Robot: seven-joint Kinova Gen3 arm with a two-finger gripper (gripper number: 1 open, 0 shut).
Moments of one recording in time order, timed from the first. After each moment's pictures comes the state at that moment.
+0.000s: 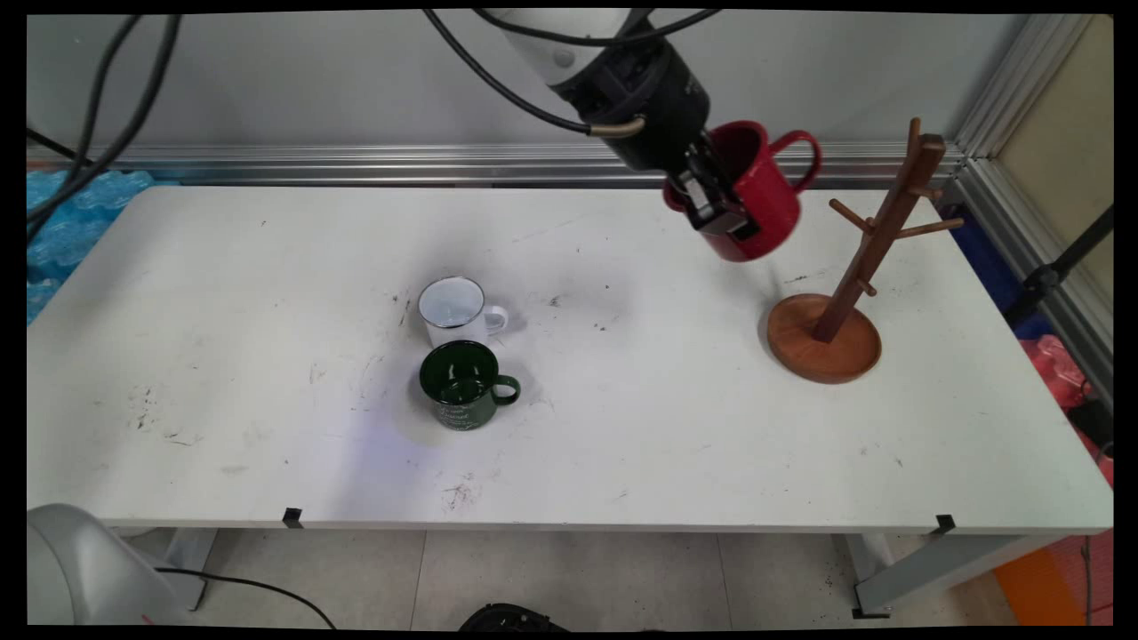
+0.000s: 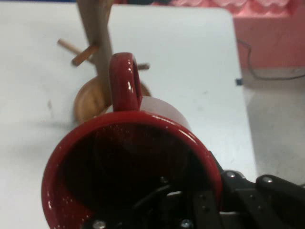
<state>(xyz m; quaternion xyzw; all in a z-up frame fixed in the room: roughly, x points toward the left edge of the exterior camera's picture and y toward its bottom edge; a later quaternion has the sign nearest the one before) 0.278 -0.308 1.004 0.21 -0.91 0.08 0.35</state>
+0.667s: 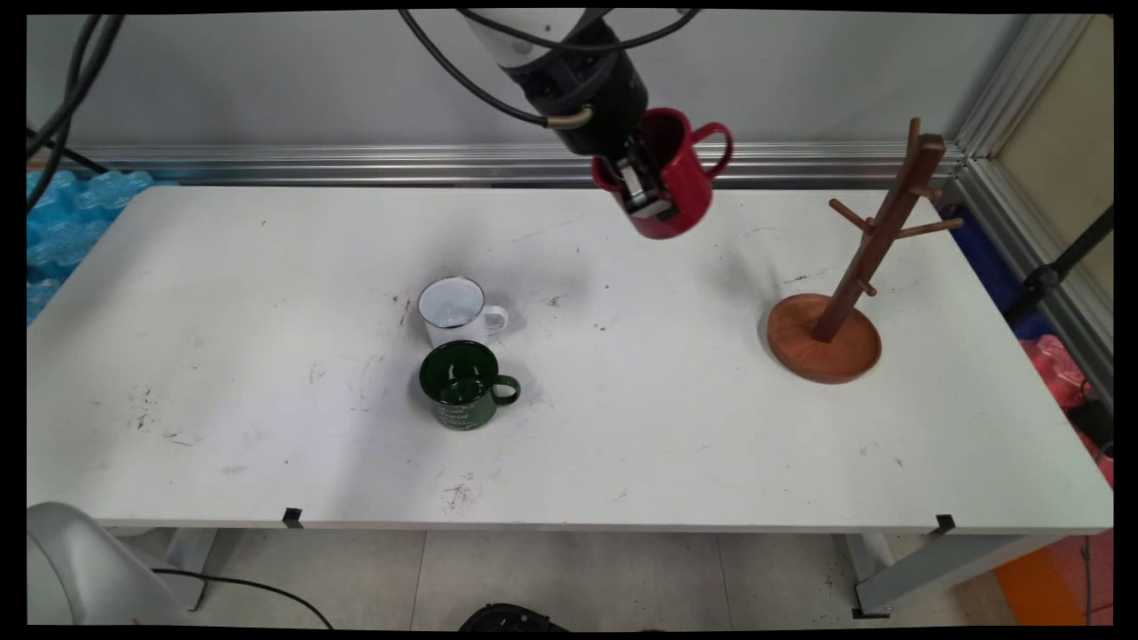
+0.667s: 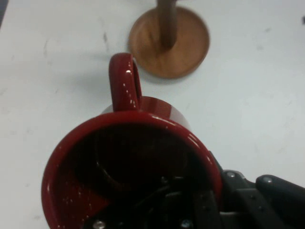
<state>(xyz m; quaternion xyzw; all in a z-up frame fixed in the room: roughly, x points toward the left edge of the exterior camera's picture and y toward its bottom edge) 0.300 -0.308 1.011 0.25 -0.93 0.12 0.26</state>
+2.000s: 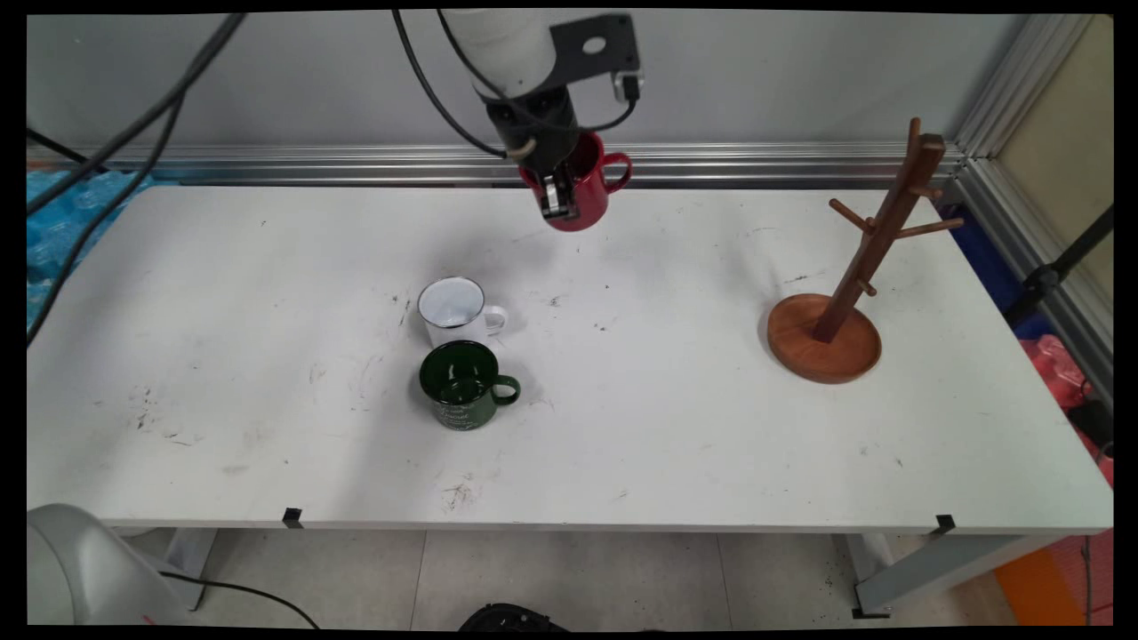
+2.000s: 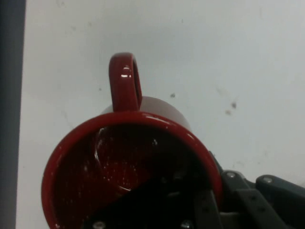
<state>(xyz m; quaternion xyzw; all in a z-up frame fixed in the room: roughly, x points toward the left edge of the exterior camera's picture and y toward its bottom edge) 0.336 -0.369 0.950 0.23 -0.96 0.16 0.09</state>
